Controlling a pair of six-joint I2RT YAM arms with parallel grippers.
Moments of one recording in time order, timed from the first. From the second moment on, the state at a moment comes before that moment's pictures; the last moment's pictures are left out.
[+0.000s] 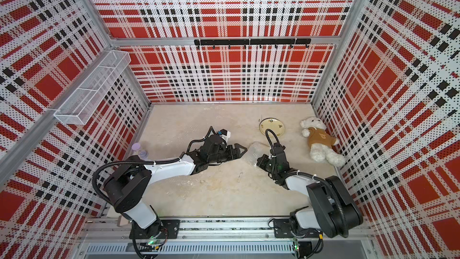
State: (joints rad) left arm -0.80 1.70 0.92 0.31 0.24 -0.94; right arm 0.35 1.35 0.38 0.31 -0.21 0.85
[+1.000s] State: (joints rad) left arm -0.84 1.71 0.84 0.41 0.13 -1.01; right arm 0.35 1.27 0.41 0.22 -0.20 0.89
